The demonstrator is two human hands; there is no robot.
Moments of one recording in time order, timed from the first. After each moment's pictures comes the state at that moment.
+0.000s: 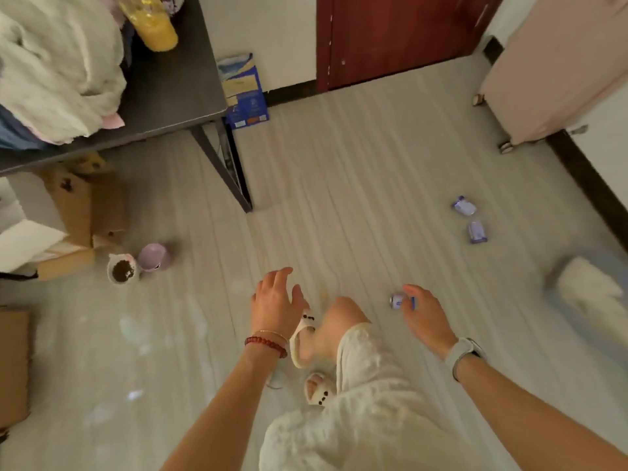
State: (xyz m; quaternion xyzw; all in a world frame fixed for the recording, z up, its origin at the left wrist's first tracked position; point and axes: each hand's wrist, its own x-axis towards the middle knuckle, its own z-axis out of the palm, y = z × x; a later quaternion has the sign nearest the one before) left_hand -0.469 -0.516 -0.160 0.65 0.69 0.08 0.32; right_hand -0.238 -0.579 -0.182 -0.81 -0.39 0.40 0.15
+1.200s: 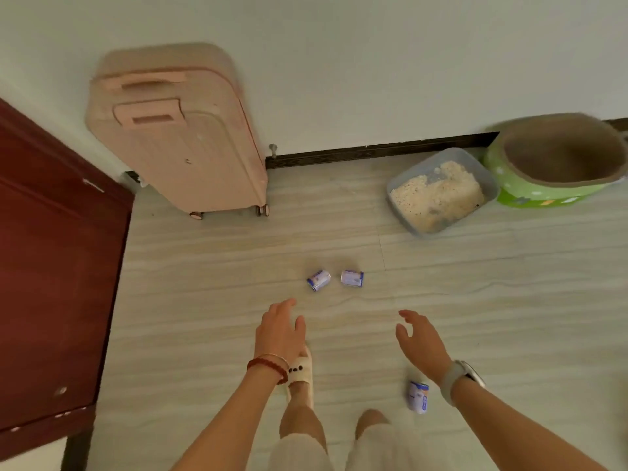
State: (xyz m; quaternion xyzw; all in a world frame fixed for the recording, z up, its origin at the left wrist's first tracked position) left_hand 0.146 -0.118 -0.222 0.91 0.16 -0.25 0.31; right_hand 0.129 -0.353 -0.237 -0.86 0.22 0.27 0.37
